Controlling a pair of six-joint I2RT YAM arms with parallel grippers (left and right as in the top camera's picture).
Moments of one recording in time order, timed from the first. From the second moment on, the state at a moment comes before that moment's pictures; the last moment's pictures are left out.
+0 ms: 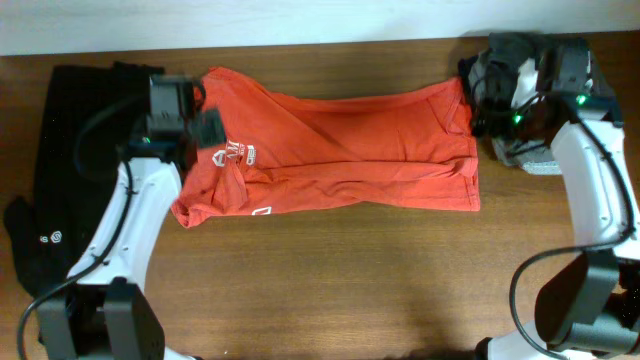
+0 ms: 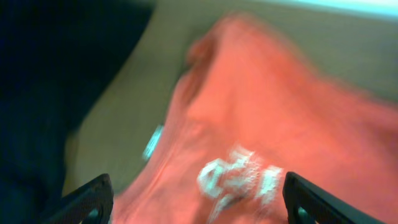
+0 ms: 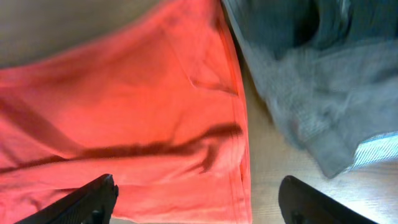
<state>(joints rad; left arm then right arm) -0.07 1.68 1.35 -0.49 -0.17 -0.20 -0.19 1.73 1.57 -0.93 -0.19 0.09</state>
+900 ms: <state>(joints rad) -0.07 2.29 1.93 -0.40 -0.06 0.03 -0.05 1.74 1.66 -0.99 -0.18 0.02</state>
